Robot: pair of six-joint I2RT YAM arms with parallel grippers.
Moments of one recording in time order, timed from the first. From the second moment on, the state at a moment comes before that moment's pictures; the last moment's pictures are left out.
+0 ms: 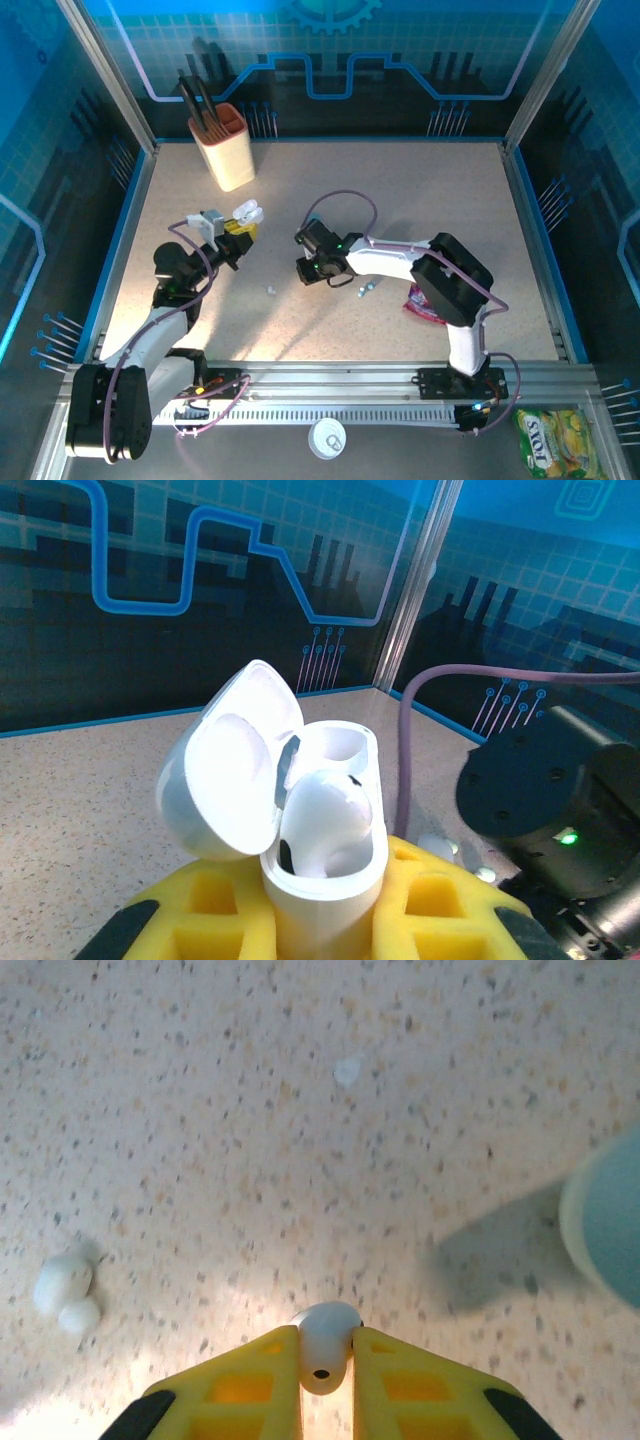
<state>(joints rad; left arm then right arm) 0.01 0.97 0.27 0.76 0.71 -0.28 0.86 1.92 1.21 -0.35 -0.08 0.49</state>
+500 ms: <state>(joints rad) -0.14 0.95 0.32 0.61 0.68 -0.07 0.85 1.59 0.86 -0.42 -0.05 0.56</state>
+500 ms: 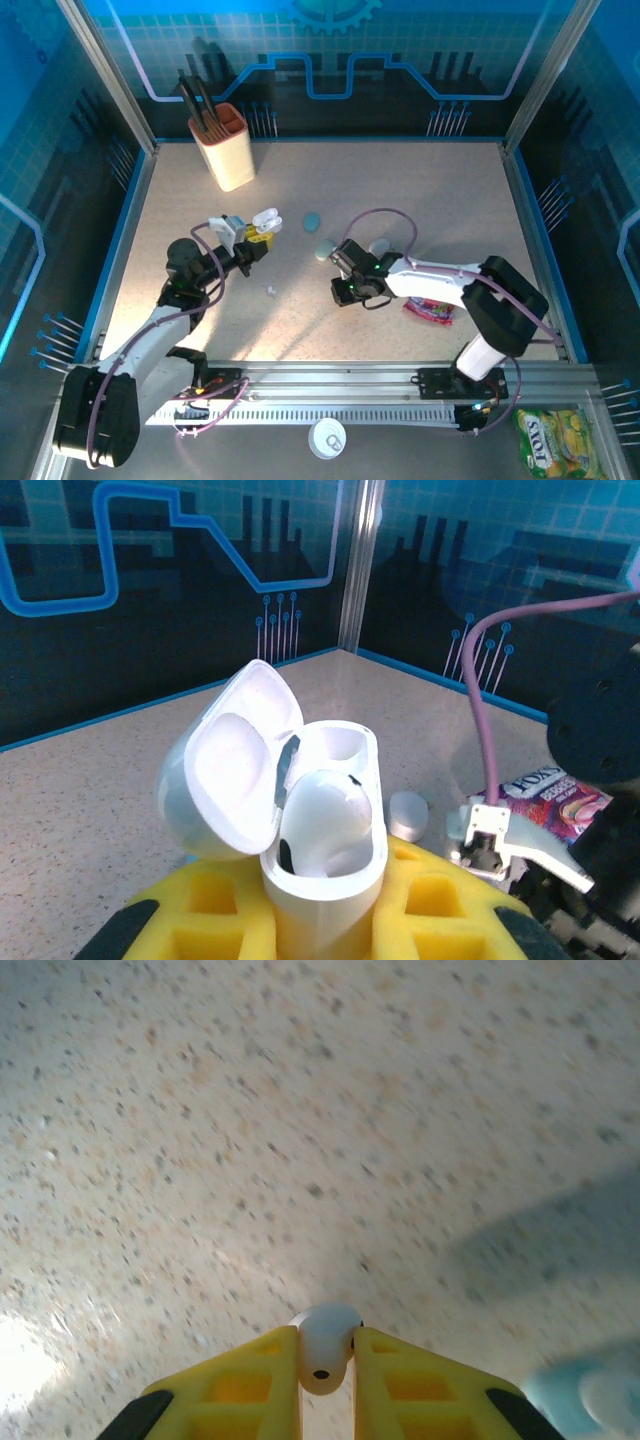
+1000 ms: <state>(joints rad) -0.14 0.97 0.32 0.61 0.66 -0.06 0.83 1.57 0.82 -0.49 -0.04 0.57</state>
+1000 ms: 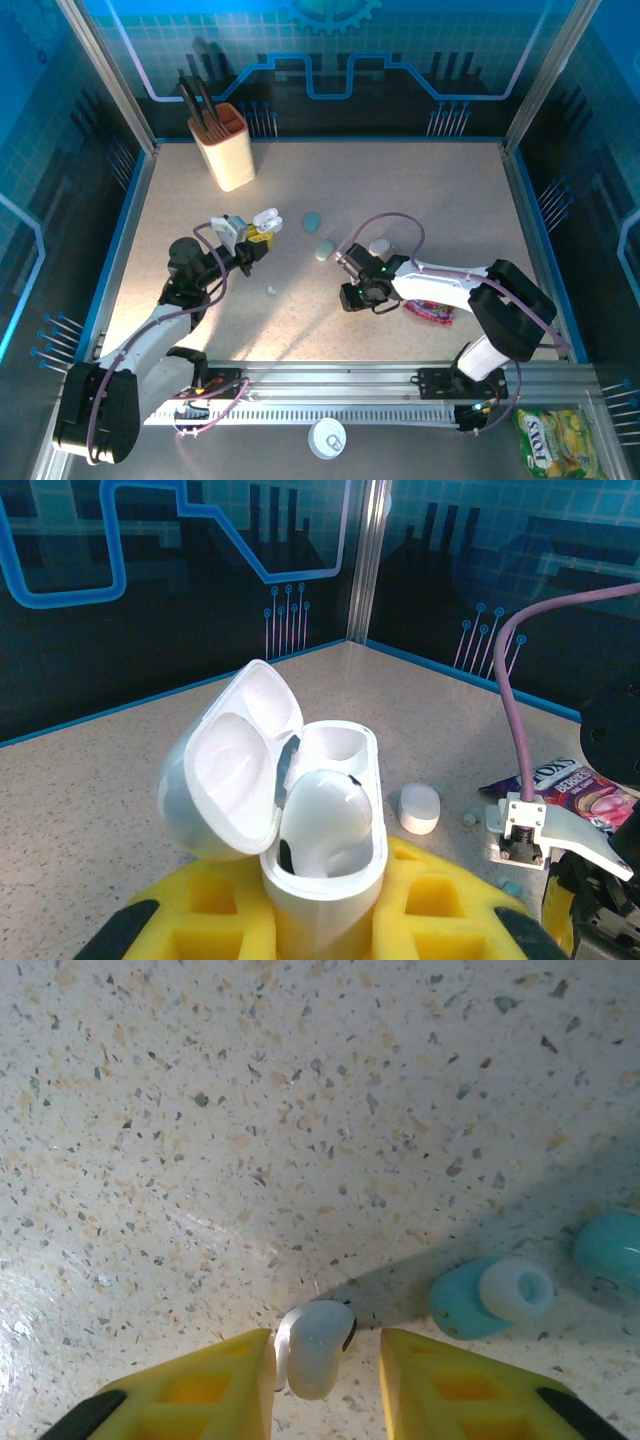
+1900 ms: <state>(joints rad) -0.14 1.00 0.32 0.60 0.67 -0.01 0.78 1.76 1.11 -0.77 -0.14 0.61</state>
